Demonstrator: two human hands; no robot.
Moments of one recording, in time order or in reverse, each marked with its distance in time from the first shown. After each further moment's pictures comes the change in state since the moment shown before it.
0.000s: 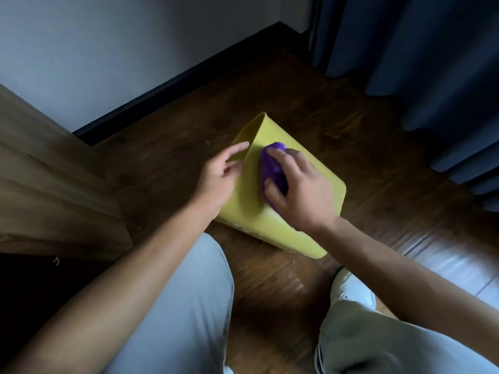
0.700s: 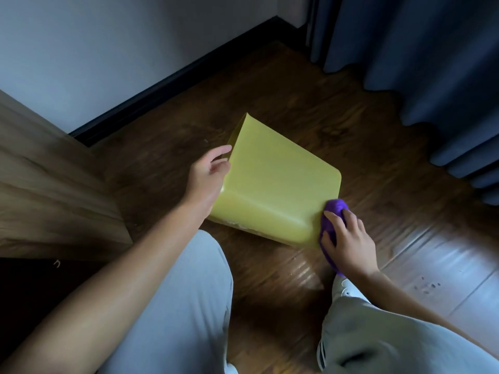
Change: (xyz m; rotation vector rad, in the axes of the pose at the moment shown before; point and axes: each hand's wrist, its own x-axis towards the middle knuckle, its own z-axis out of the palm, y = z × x) left_hand 0.012 -0.016 -0.016 0.001 0.120 -0.079; right_hand -0.138 0.117 0.042 -0.273 -0.172 0.312
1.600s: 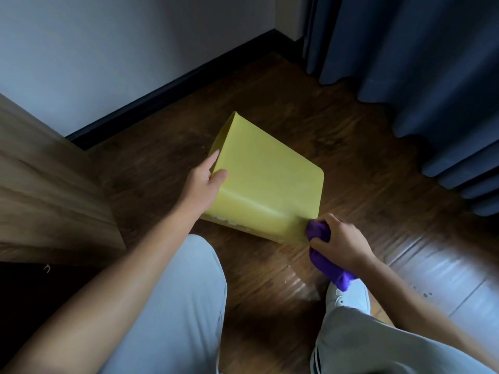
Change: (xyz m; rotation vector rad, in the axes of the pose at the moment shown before) left_hand 0.009 -0.006 -0.012 0.289 -0.119 0.125; right_hand 0.036 -0.020 -0.055 0.214 -0.436 0.121
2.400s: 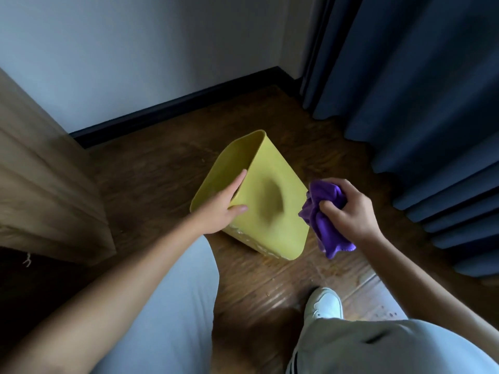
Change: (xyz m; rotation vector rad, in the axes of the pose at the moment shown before) left_hand -0.032 0.019 0.002 0.195 -0.336 0.179; right_hand -0.007 -0.060 -0.112 0.296 0.330 -0.171
